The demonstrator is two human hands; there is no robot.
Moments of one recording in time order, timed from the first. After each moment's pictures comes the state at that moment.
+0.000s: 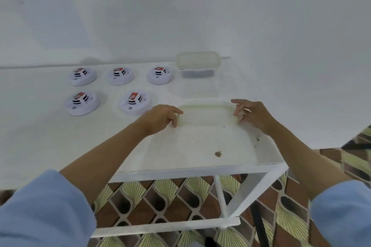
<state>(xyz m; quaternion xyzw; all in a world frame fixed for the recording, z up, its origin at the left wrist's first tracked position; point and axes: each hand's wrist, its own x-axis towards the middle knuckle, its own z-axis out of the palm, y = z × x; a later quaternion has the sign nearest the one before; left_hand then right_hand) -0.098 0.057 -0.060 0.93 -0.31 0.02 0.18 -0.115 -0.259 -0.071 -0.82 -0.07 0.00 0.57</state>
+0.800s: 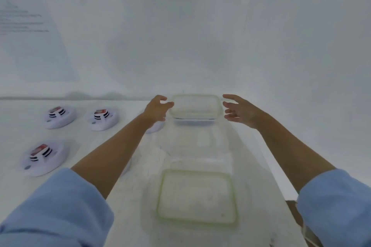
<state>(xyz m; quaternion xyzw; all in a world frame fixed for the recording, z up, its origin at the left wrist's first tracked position) 0.096 0.012 -0.013 0.80 0.08 -0.02 0.60 0.091 -0.261 -0.002 -0.76 0.02 0.13 0.63</state>
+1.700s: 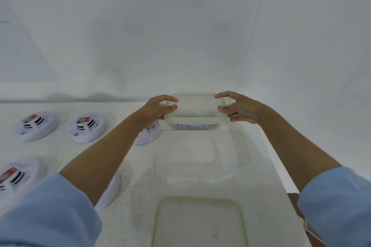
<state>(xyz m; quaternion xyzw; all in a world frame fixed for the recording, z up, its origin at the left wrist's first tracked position) 0.153 0.015 -0.024 0.81 -0.04 -0.09 0.58 0.158 -0.258 -0.009 -0.78 -0.02 0.22 0.59</state>
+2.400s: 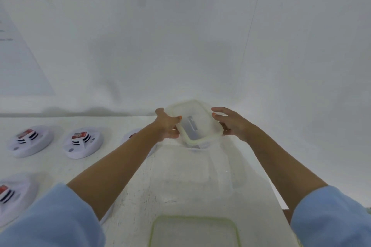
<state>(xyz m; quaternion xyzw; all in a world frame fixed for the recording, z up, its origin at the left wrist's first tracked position) 0.153 -0.032 -0.011 0.70 0.15 -0.14 0.69 0.160 -0.244 -0.016 -0.79 0.02 0.14 0.60</state>
